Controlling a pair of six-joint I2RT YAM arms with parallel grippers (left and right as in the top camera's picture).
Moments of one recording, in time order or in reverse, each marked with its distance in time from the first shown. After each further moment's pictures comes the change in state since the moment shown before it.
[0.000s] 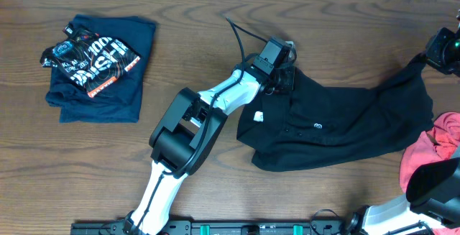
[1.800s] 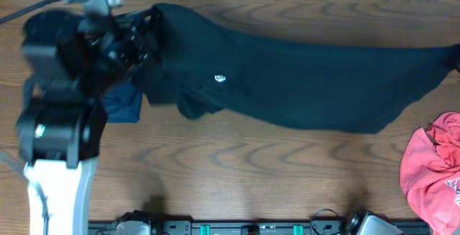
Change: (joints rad) left arm 0.573 -1.053 0.001 -0.524 0.062 0.141; right arm -0.032 -0.410 0.075 0.016 -0.029 -0.021
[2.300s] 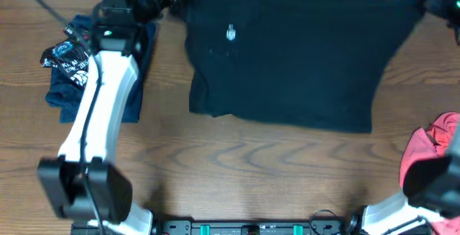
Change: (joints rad) left arm 0.001 0.510 -0.003 0.661 0.080 0.011; right arm 0.122 0.461 -0.003 0.505 -0.029 0.072
